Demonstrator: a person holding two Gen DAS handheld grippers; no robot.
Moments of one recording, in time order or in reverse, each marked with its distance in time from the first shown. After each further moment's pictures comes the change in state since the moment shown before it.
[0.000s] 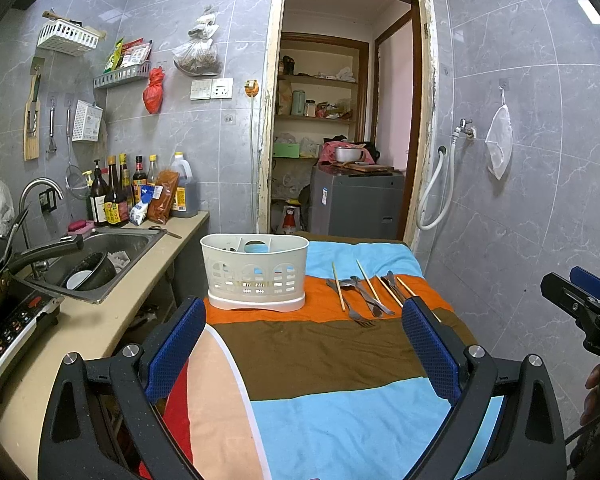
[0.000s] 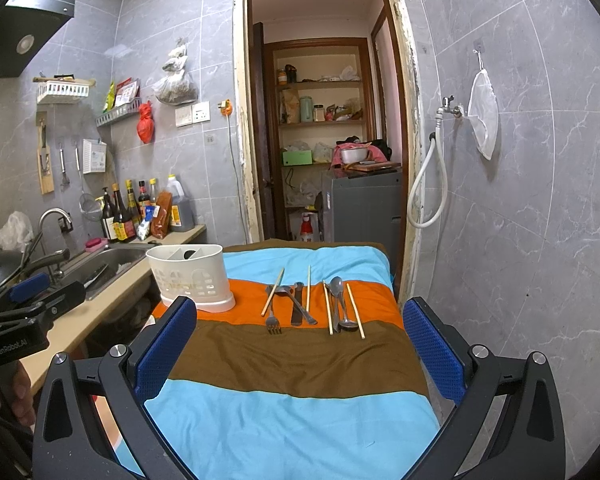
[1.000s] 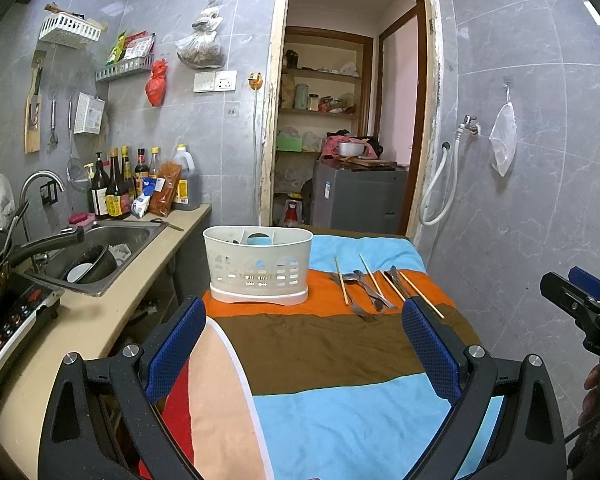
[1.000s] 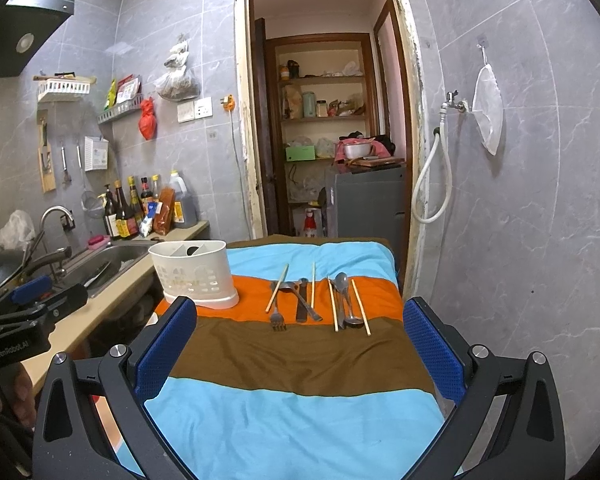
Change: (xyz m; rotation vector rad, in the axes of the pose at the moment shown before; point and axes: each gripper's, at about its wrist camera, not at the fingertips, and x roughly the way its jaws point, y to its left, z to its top) left arm 0.006 0.006 -0.029 -0.008 0.017 0.008; right arm 0.002 0.004 0.000 0.003 0.008 0.002
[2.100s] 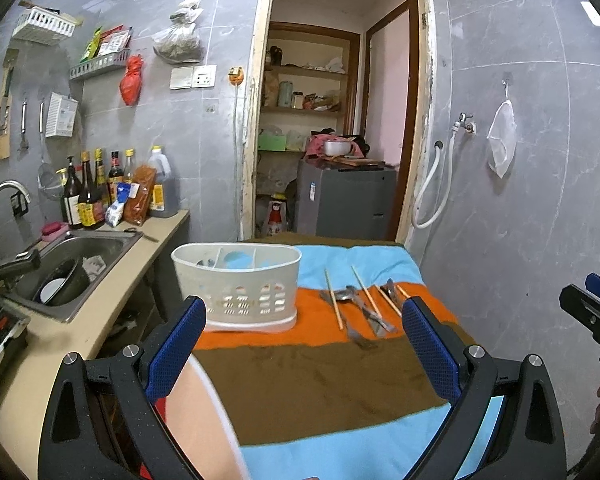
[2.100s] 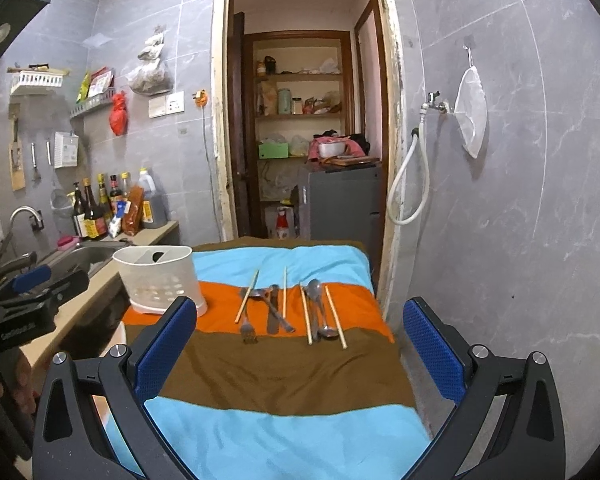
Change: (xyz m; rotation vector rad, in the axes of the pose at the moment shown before) left arm 0.066 0.001 0.049 0.012 0.013 -0.069; right arm 0.028 -0.005 0.020 0.003 0.019 -0.113
